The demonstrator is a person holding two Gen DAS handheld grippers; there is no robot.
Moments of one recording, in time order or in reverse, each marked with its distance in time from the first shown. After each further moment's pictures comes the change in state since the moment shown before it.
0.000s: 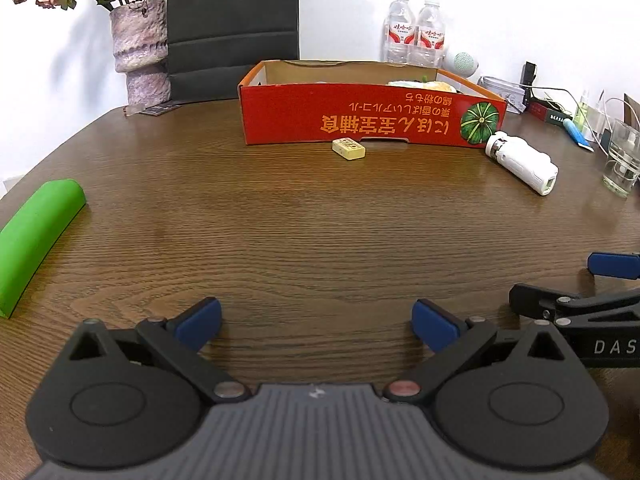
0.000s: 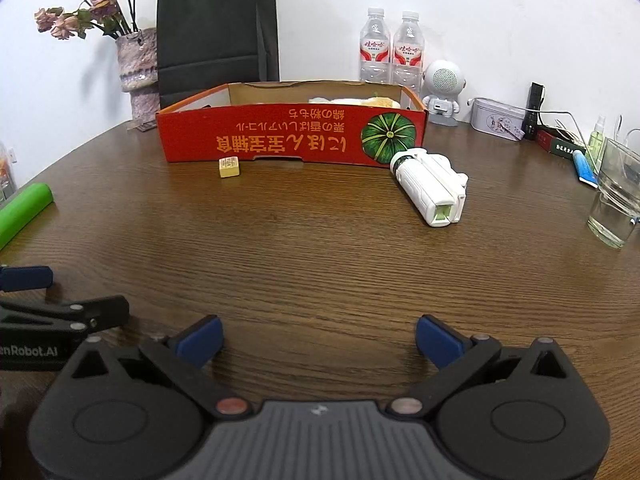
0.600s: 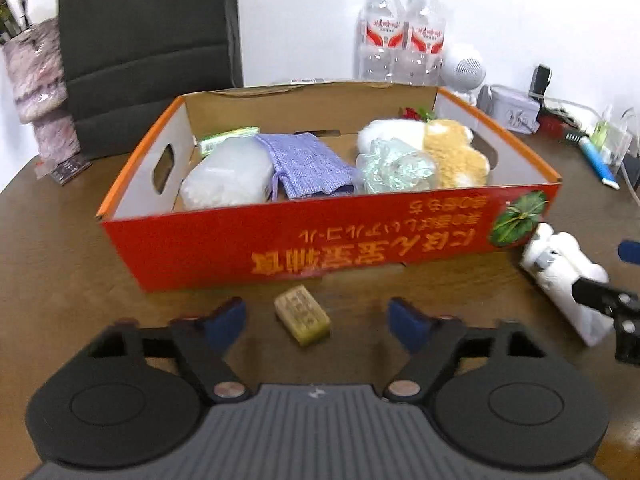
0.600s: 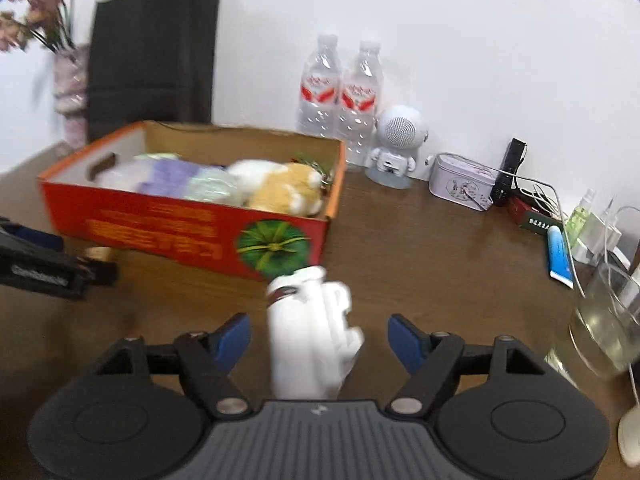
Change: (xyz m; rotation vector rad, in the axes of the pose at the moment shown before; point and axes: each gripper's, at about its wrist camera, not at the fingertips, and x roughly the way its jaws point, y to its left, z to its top) left arm 0.139 -0.031 0.149 0.068 0.082 -0.090; right arm 0.083 -0.084 0.111 -0.087 -0.025 -0.120
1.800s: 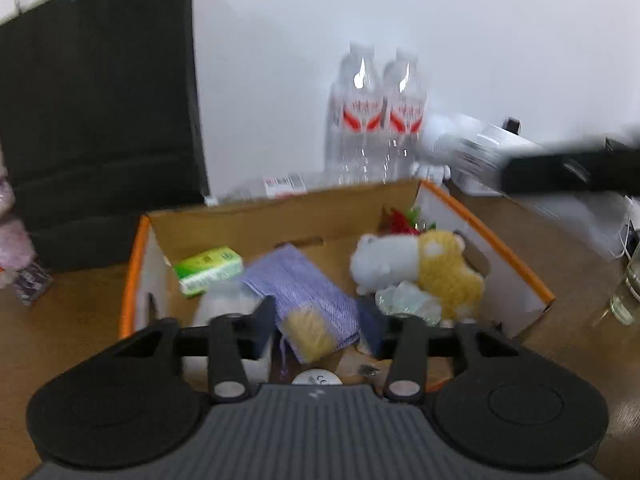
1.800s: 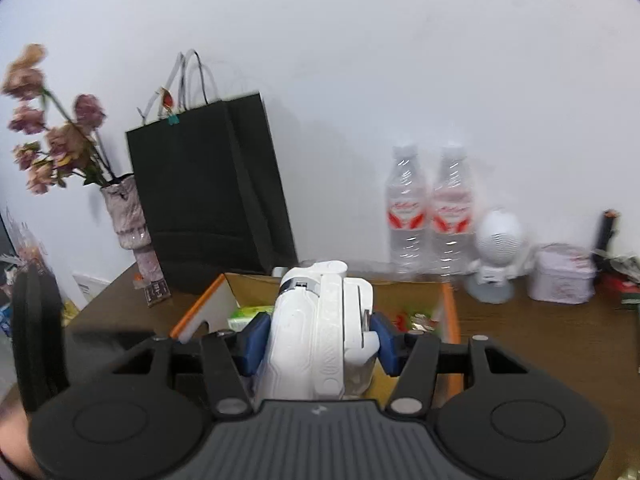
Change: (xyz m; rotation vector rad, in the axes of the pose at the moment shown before) left arm 0.014 0.034 0.104 0.079 -0.103 -0.156; right arm 0.007 0.028 0.180 0.160 -0.108 0.294
